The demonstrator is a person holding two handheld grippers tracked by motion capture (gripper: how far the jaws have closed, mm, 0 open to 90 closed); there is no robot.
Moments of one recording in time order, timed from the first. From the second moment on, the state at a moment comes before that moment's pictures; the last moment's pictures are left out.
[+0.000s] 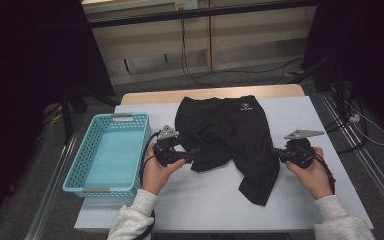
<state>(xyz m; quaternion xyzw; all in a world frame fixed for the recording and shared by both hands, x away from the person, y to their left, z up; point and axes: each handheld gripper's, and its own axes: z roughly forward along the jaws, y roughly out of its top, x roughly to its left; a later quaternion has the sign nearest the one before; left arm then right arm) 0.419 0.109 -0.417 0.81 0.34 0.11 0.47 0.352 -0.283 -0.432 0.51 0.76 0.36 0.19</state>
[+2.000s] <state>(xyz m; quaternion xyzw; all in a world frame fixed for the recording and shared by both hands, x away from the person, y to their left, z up) 0.418 0.099 -0.419 0.82 0.33 0.10 0.46 0.349 -0.208 -0.457 0.41 0.83 0.33 0.20</state>
